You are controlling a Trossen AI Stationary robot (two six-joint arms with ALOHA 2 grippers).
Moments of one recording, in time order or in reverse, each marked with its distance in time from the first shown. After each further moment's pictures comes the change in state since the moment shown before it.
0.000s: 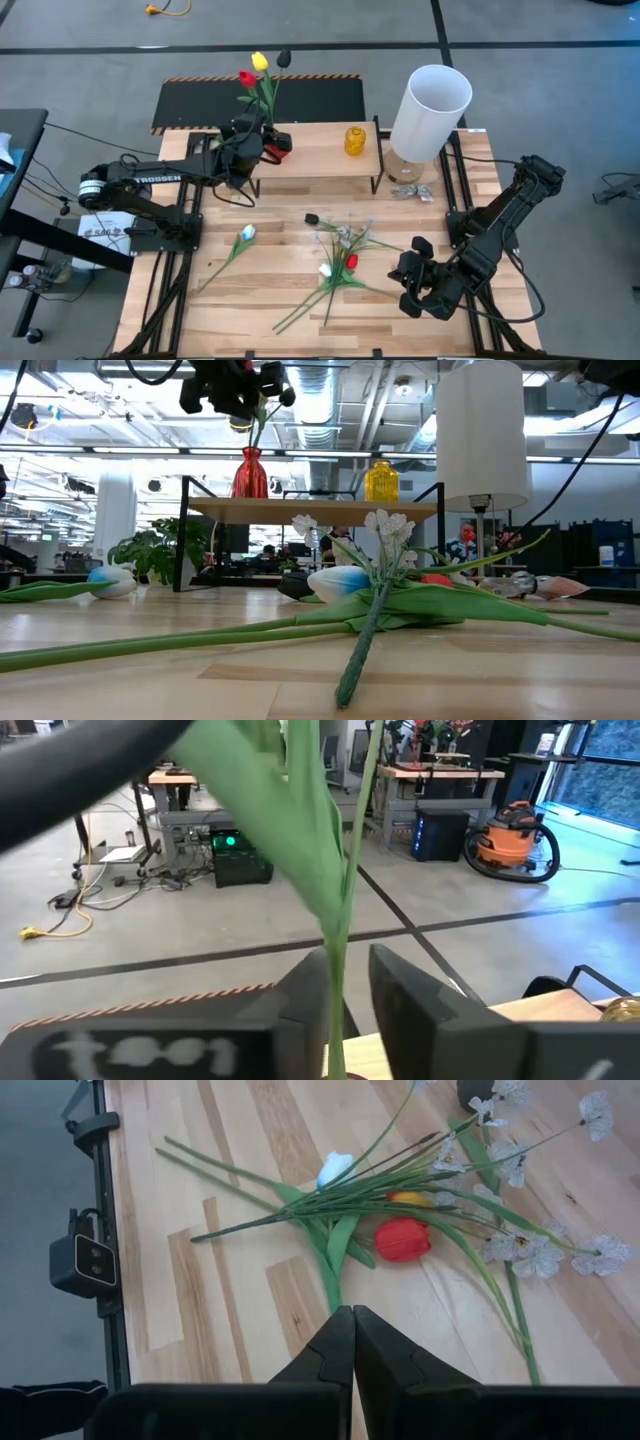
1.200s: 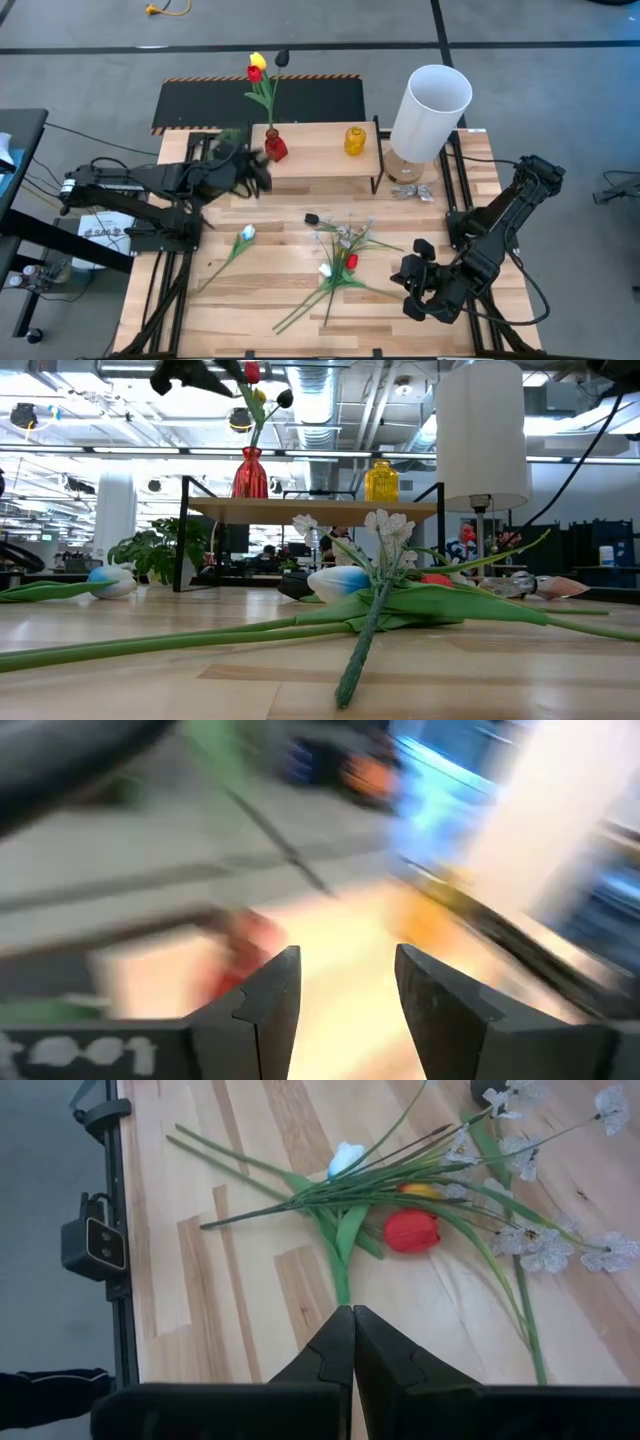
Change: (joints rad) left arm -0.260 -0.231 0.001 -0.421 0.261 -0.304; right arm 0.029 0.000 0.000 -0.007 -0.003 -0.003
